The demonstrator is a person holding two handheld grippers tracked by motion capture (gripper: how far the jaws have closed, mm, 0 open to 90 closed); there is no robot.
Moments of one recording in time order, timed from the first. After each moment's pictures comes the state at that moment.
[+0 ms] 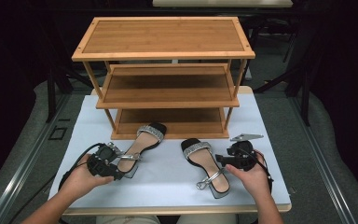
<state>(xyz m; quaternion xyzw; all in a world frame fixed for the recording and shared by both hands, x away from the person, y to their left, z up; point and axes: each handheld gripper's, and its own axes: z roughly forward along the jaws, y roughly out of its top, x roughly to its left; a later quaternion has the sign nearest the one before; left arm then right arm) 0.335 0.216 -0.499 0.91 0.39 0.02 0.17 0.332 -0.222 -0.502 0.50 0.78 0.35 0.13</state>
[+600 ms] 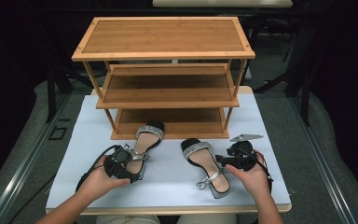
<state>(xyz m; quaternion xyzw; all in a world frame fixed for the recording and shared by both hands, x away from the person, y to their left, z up) 0.336 0.177 -0.516 0.91 0.37 0.05 0.19 0.333 -0.222 -0.505 0.50 0.78 0.35 0.13</state>
